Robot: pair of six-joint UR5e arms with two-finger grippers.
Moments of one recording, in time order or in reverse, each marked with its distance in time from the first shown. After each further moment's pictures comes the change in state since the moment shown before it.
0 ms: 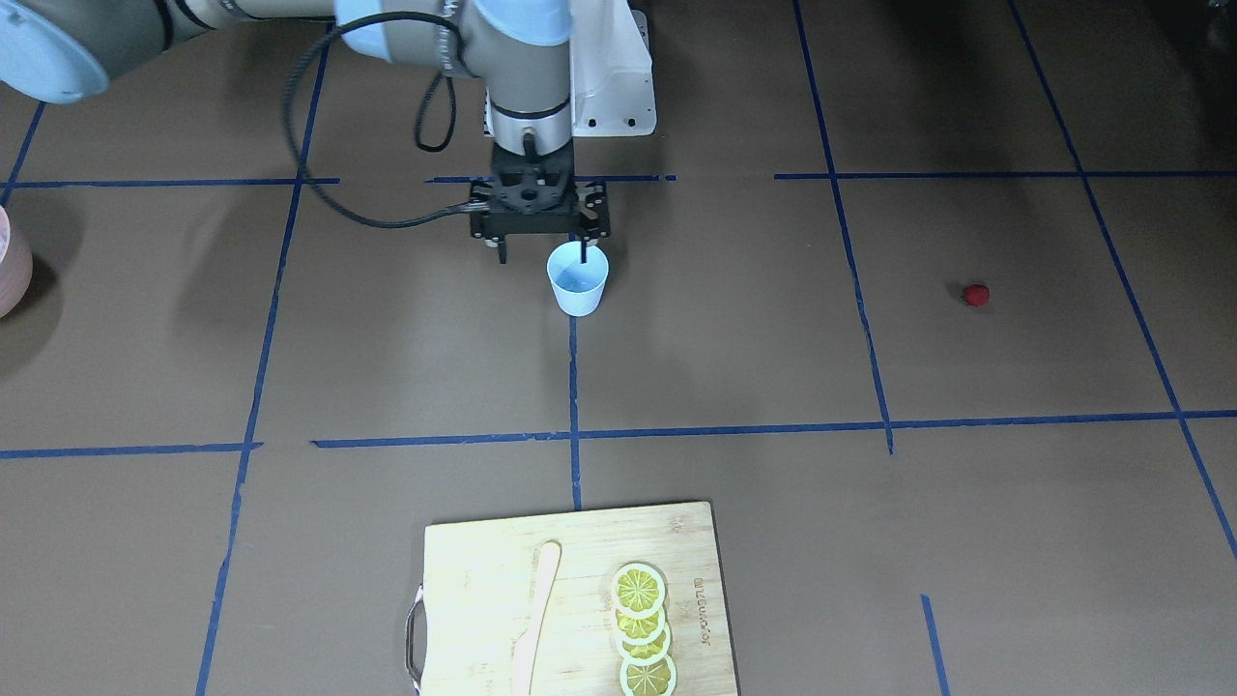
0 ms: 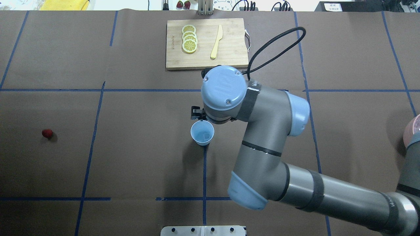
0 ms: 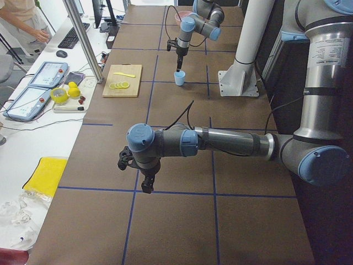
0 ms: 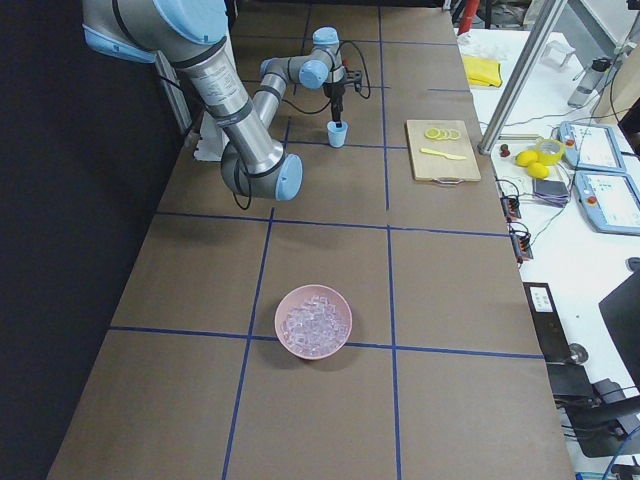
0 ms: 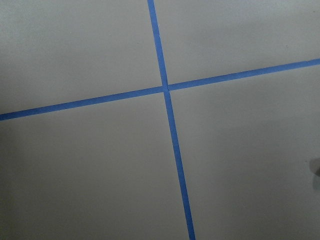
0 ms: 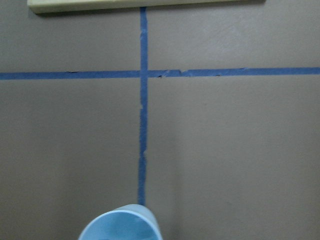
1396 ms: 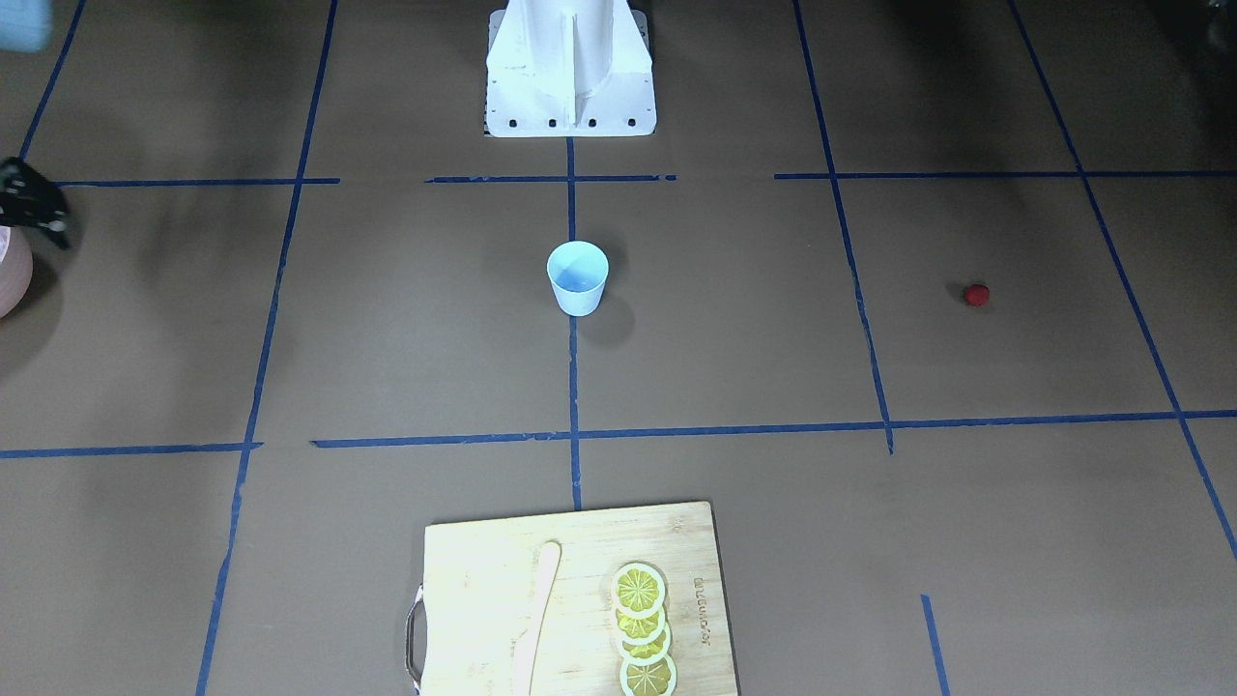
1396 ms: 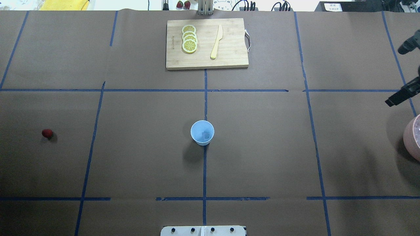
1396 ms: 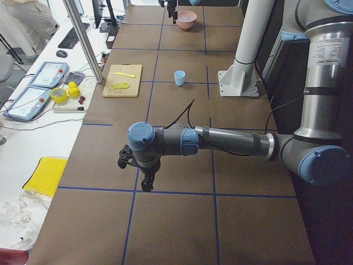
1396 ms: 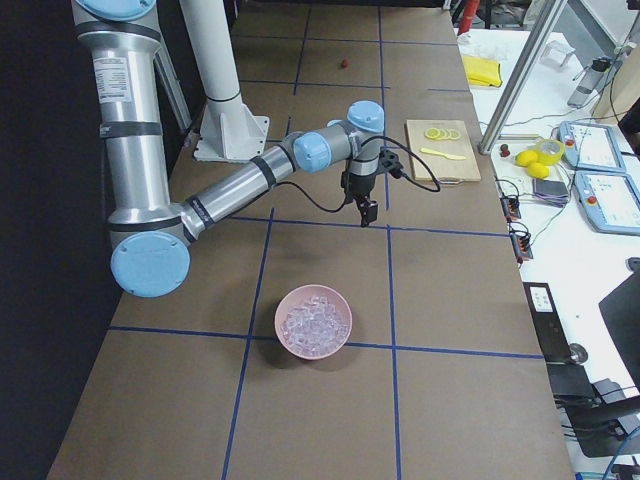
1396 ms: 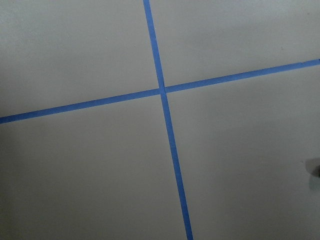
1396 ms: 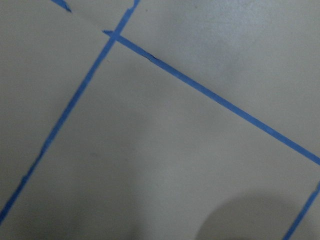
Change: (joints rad) left arm 0.000 0.002 -0.012 -0.001 -0.003 0.001; right arm 0.712 -0.757 0.251 0.012 0.483 -1.329
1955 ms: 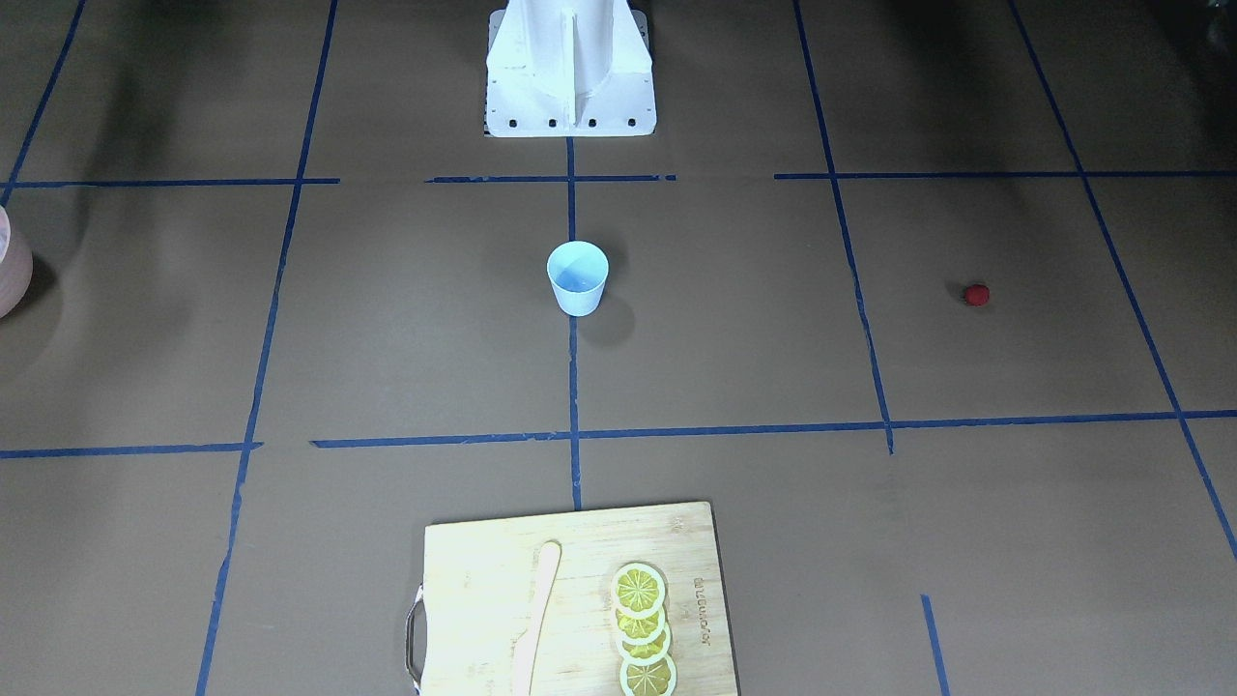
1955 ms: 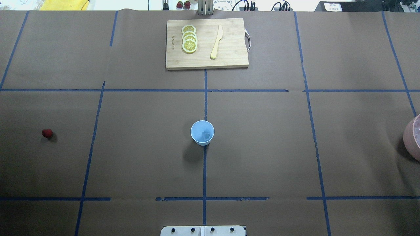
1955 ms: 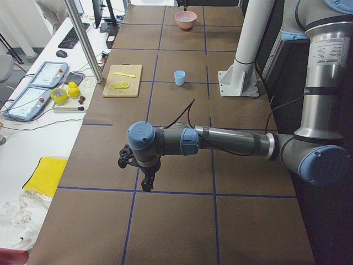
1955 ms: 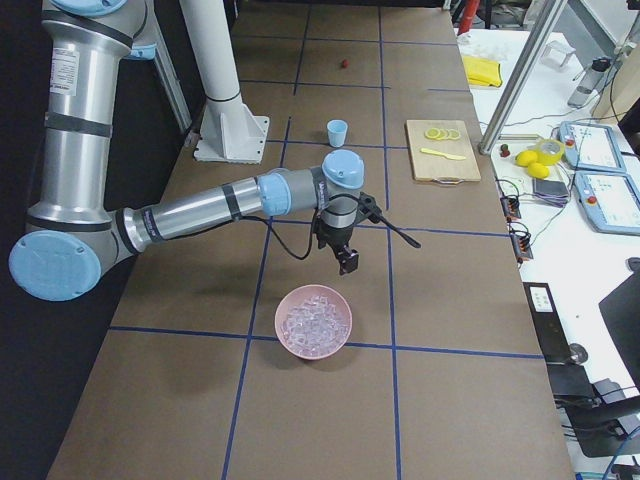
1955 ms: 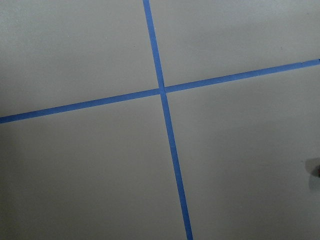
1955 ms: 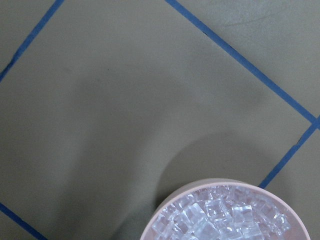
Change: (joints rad) left arm 0.000 0.001 0.000 0.001 0.000 0.000; right arm 0.092 -0.231 -0.054 0.225 0.053 -0.242
